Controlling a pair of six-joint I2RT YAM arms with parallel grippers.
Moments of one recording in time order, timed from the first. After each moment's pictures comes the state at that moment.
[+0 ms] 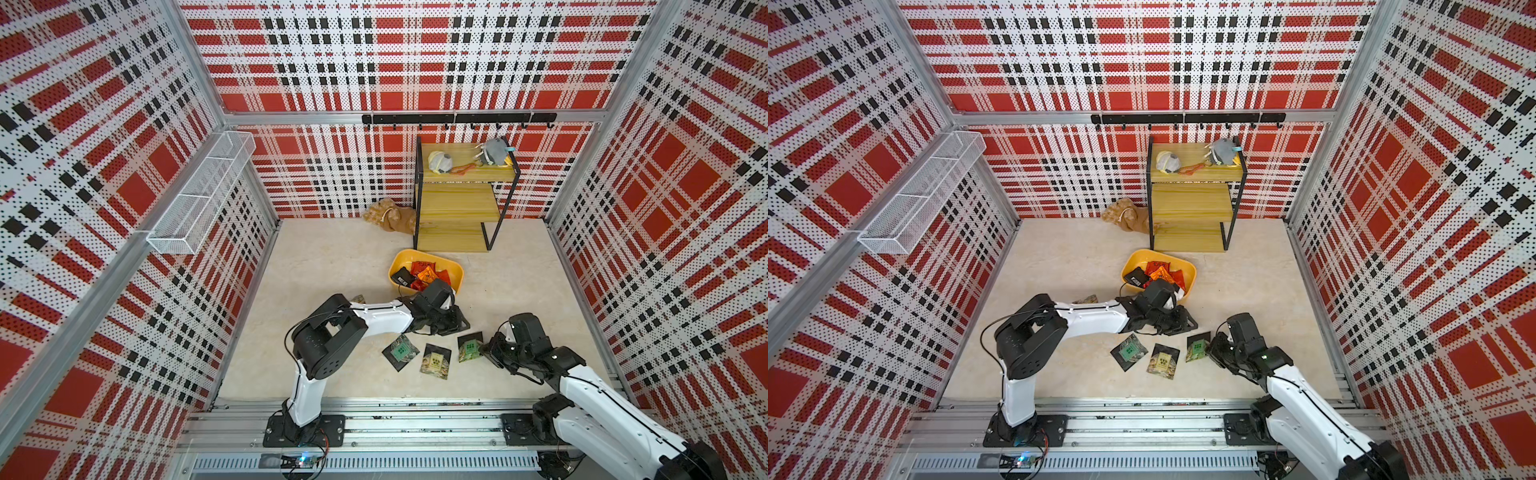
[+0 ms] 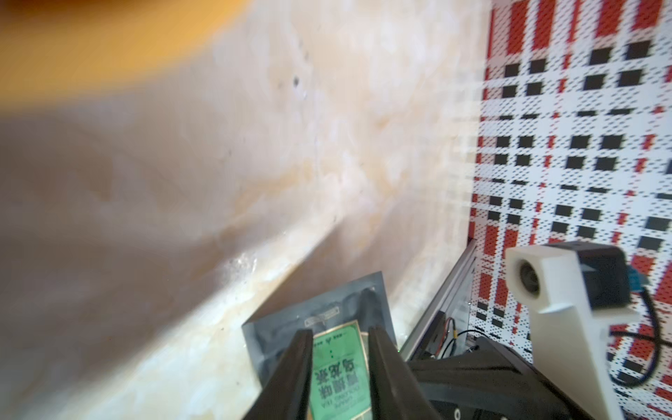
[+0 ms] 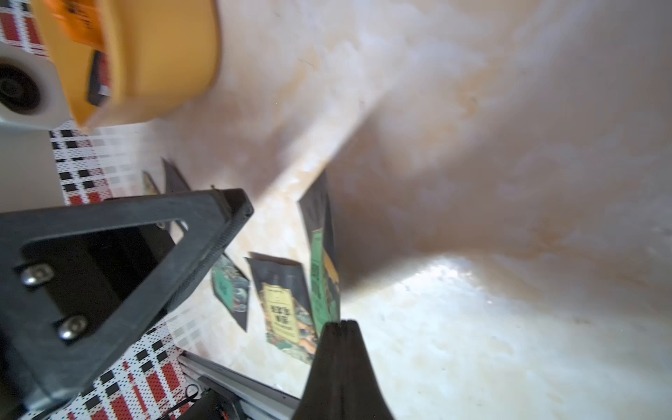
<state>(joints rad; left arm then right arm) -0.87 1.93 1.20 -0.01 0.43 -0.97 0.39 0.82 0.42 -0.50 -0.29 1.01</state>
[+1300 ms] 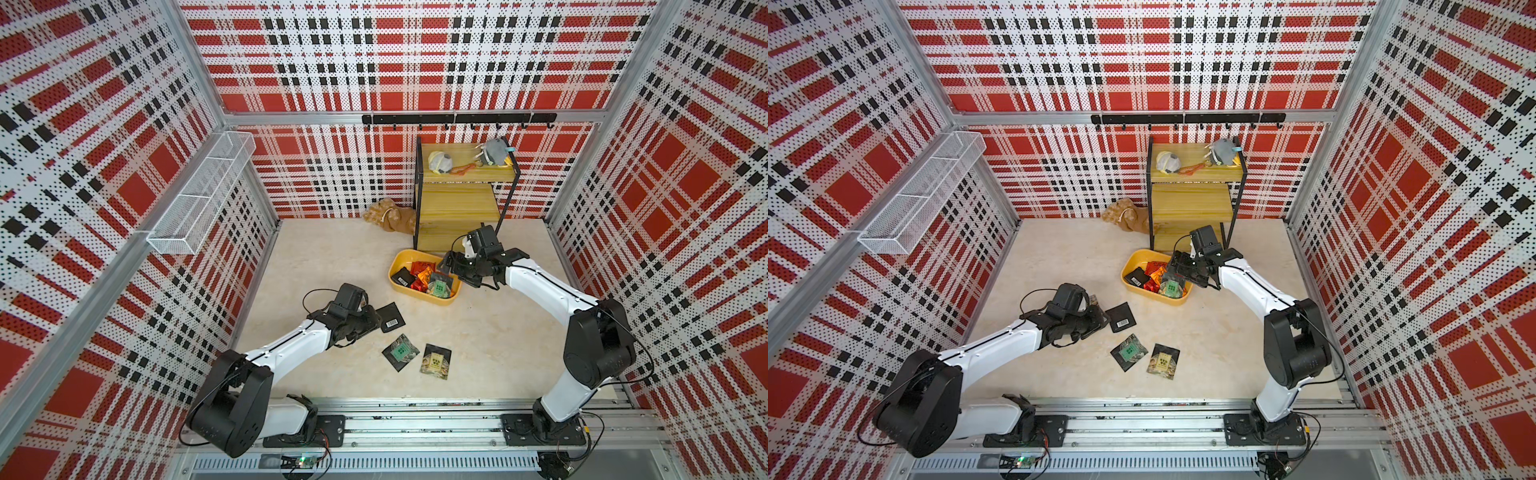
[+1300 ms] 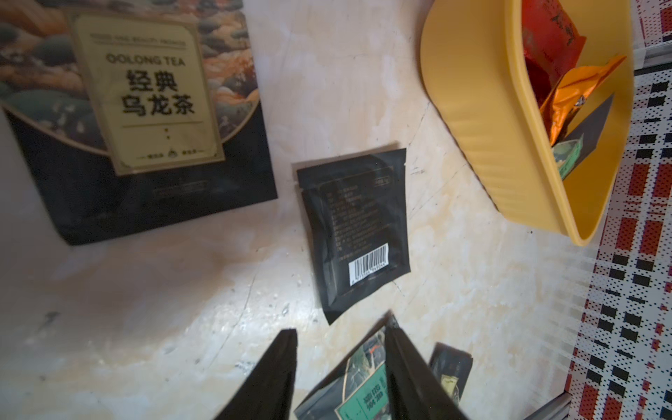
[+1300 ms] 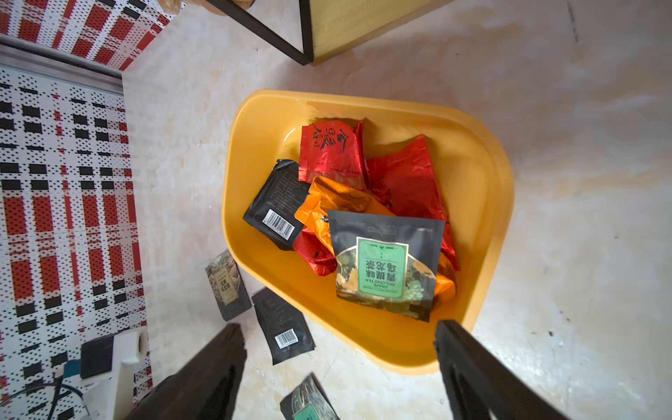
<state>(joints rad) -0.44 1.31 0.62 -0.25 0.20 -0.86 0.40 1.68 1.34 -0.55 -0.25 0.68</state>
